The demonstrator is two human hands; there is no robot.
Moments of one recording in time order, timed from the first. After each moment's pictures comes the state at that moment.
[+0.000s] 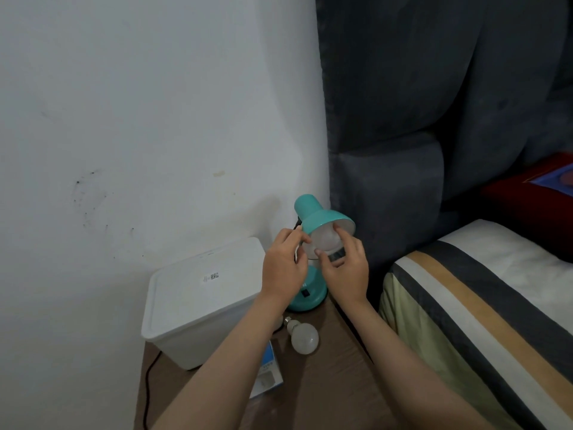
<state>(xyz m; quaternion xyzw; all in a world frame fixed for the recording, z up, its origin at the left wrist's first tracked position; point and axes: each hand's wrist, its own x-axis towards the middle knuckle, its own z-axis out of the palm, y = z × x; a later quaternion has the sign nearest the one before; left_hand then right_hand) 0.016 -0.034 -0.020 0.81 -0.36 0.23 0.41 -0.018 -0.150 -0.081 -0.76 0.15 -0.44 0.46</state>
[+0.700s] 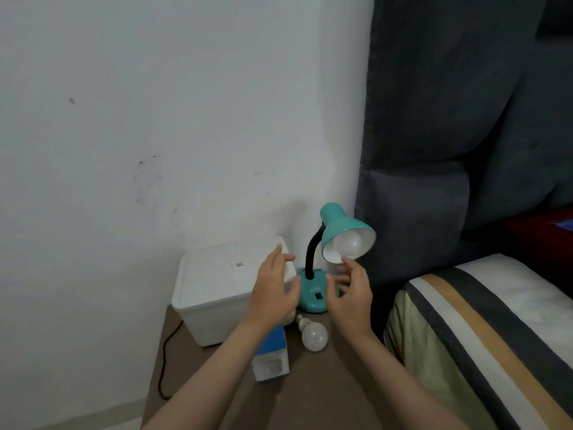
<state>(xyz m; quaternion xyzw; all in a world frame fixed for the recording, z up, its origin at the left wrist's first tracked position) -0.009 0.039 -0.043 0.85 -0.27 0.14 0.42 -0.050 -0.107 -0.087 -0.75 0.09 -0.41 0.51</state>
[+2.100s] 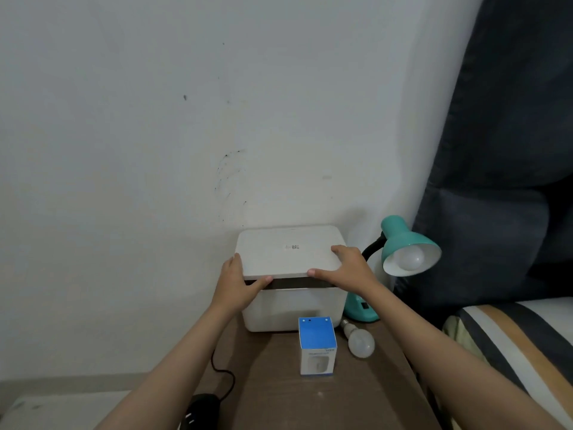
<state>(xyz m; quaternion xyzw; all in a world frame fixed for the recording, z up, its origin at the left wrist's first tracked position) 0.030 0.210 -0.049 0.91 -0.07 0.10 0.40 0.021 -0.051 -0.020 -0.93 0.03 -0.04 0.35</state>
